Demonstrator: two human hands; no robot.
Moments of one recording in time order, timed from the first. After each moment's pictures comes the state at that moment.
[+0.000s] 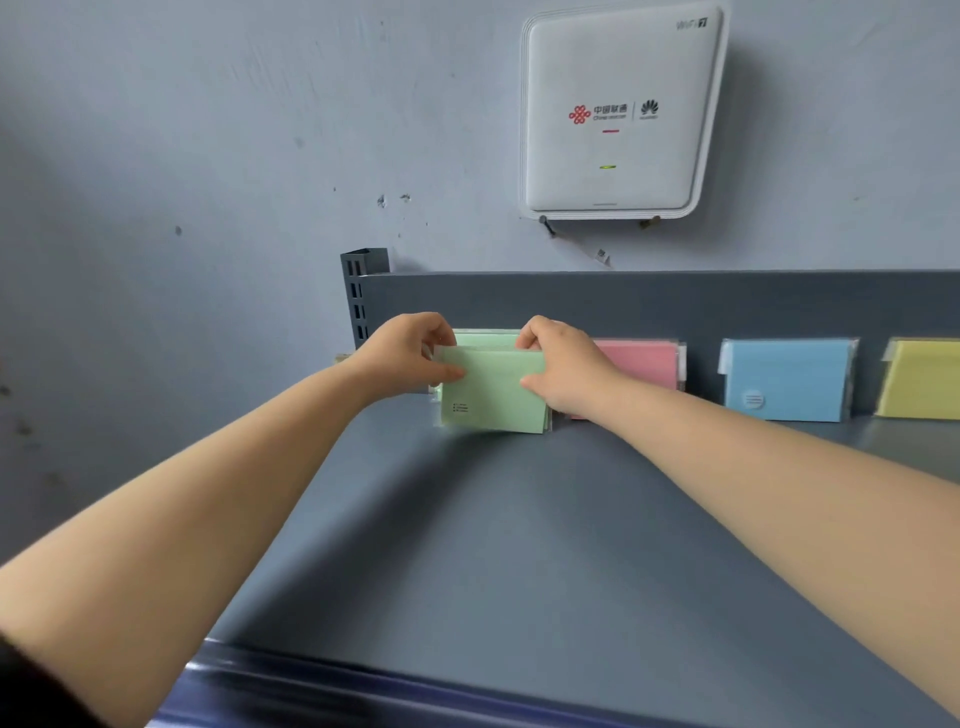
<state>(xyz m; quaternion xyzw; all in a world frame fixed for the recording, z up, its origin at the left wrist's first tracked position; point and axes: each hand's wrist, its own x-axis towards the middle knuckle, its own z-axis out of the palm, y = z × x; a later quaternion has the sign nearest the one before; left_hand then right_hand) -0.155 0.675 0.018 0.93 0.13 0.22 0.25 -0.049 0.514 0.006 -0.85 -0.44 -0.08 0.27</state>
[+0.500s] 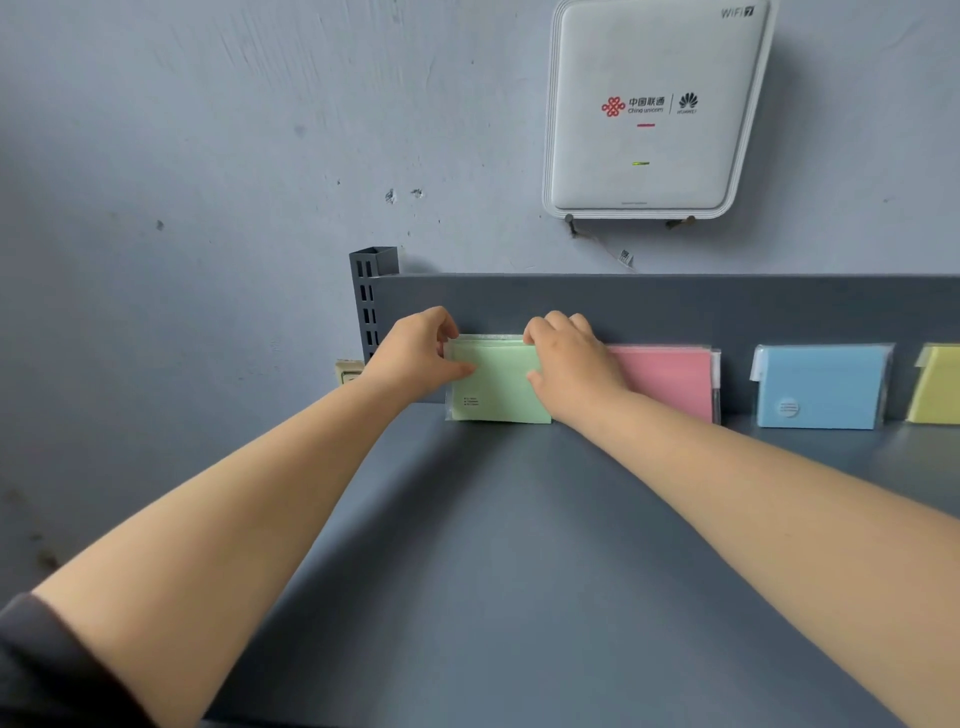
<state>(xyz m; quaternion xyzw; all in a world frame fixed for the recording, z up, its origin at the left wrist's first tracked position) -0.132 0.706 0.008 0.92 0.16 0.27 0.22 -0.050 0.552 -0.003 -0.87 -0.40 -0.23 0.15</state>
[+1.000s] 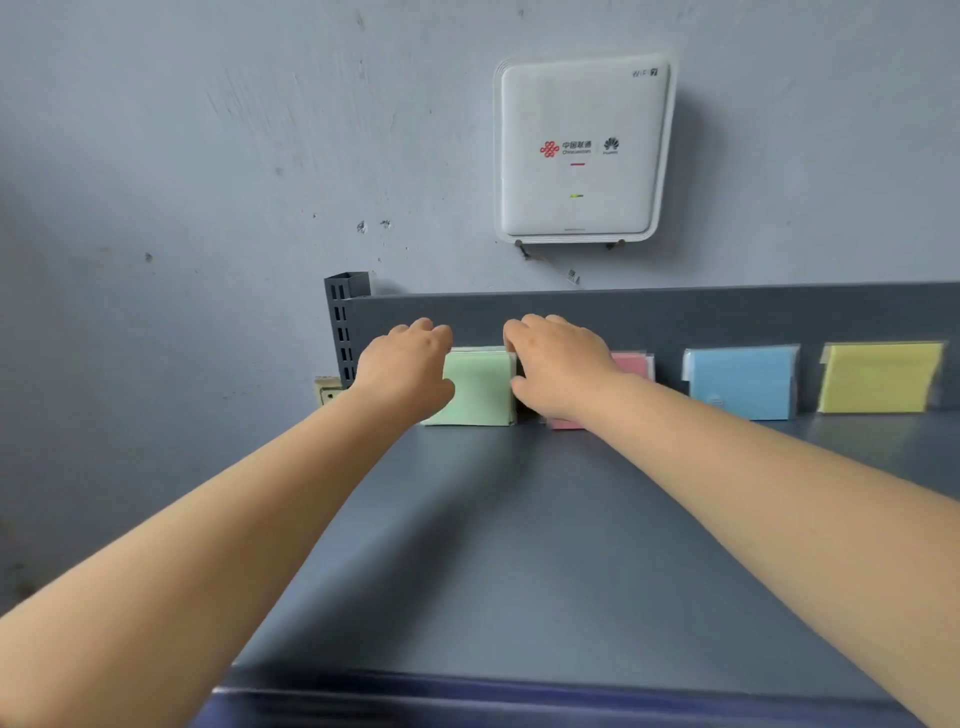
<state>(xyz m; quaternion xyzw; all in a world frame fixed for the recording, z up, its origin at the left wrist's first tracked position) -0.161 0.643 0.028 0.96 0.17 0.22 -0.07 -0.084 0.501 0.033 -0.87 -0.43 -0.24 0.07</state>
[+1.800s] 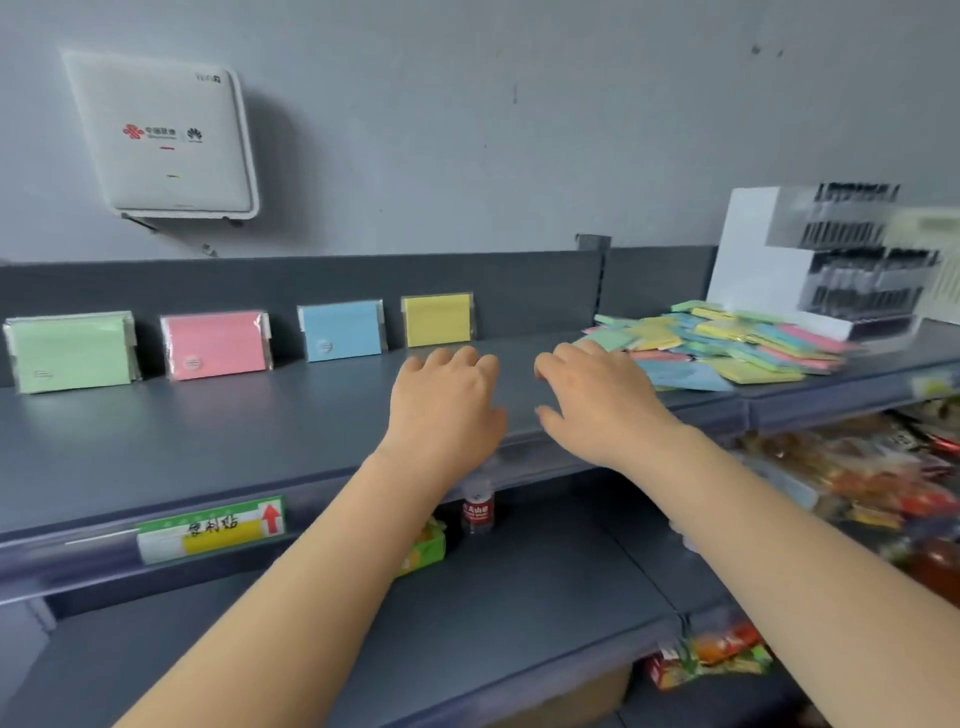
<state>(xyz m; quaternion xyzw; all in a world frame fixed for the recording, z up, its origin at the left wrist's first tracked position) -0.173 0.208 -0.013 0.95 -0.06 0.31 -0.03 -0.150 0.059 0.003 -0.93 -0.26 -0.26 -0.03</state>
